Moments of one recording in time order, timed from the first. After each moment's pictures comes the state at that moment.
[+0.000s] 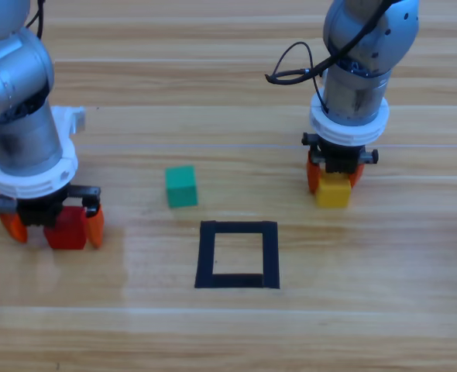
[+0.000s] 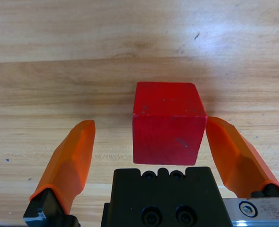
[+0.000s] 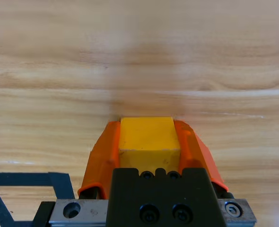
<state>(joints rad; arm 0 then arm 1) -0.43 2.02 -1.25 0.82 0.04 -0.48 0.68 2.46 -2.05 1.10 -0.01 0.67</state>
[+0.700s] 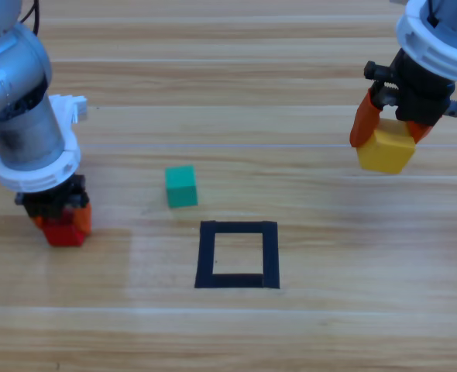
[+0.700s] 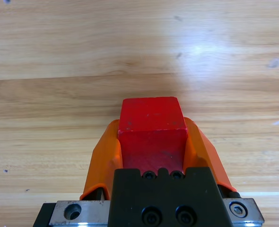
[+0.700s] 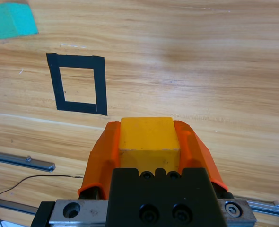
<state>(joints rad) -0.43 2.00 -1.23 0.75 0.05 -0.48 0.68 2.00 -1.78 1.13 0.13 0.68</state>
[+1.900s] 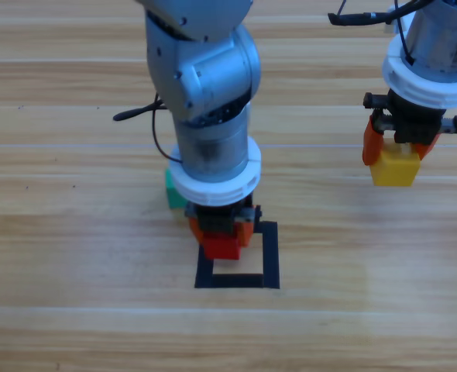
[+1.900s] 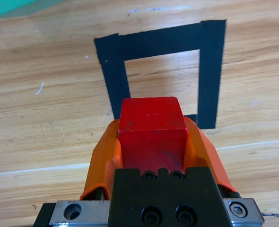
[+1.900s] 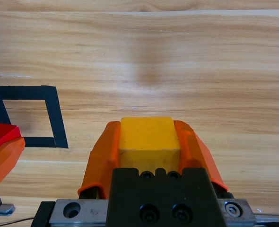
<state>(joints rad) -0.86 2.23 -1.79 1.05 0.03 -0.82 0.68 2.11 -1.79 1.13 -0.01 0.67</state>
